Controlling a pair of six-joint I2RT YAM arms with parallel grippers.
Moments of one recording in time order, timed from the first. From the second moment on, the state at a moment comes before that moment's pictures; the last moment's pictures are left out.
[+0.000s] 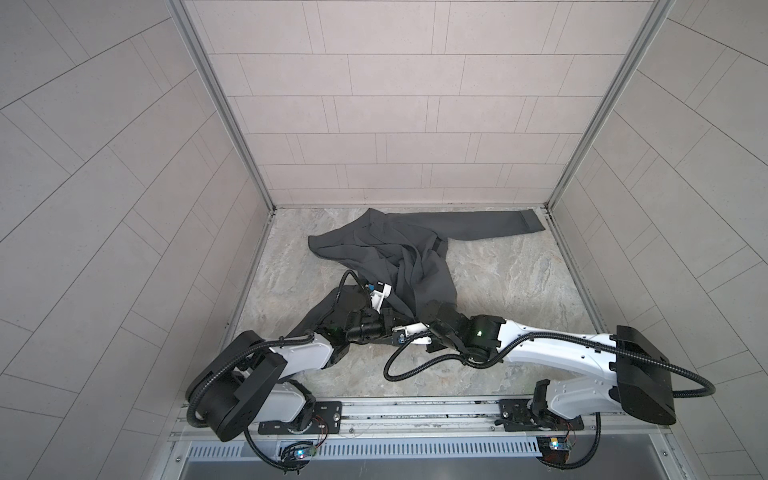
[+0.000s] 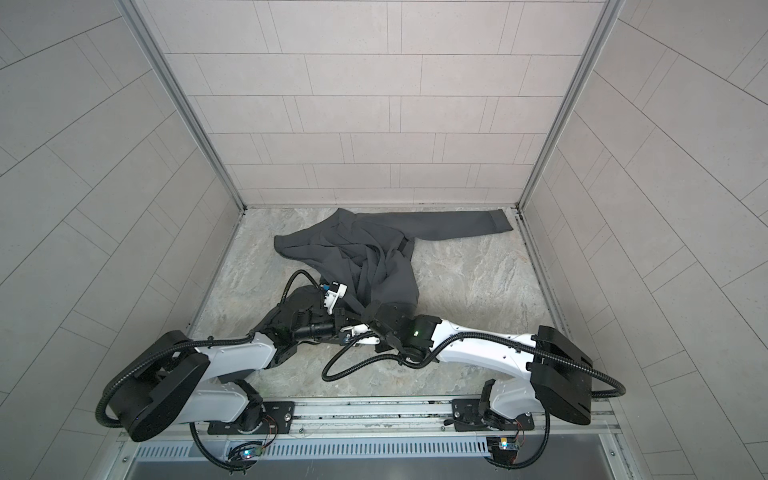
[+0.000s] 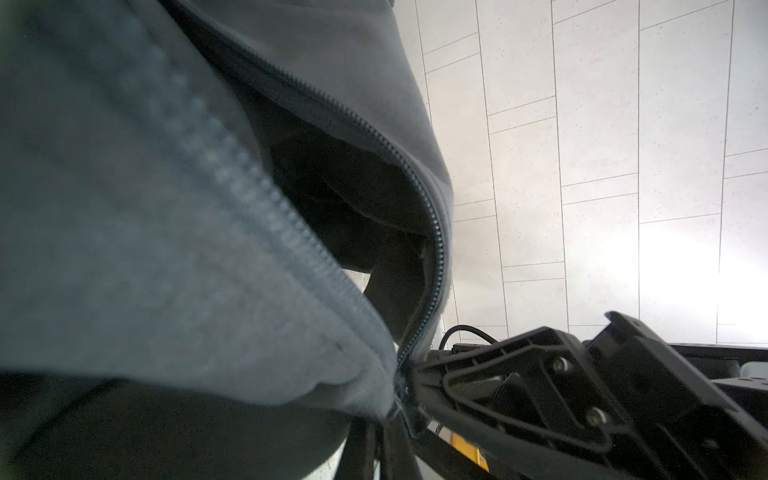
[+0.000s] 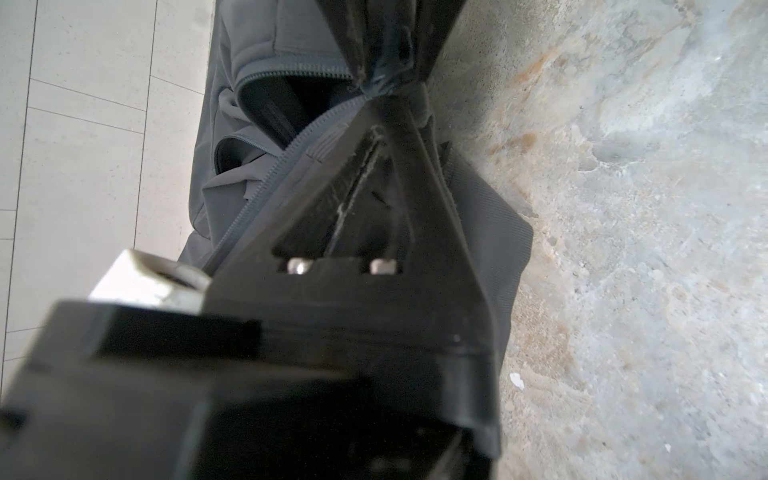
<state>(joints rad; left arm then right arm) -0.63 1.35 0.31 0.66 0.64 -1.02 1.07 1.36 0.85 -0.32 0.27 -0.80</state>
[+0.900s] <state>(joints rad) -0.63 1.35 0.31 0.65 0.62 -1.02 0.99 1.40 0.90 -0.34 0.16 -0.75</state>
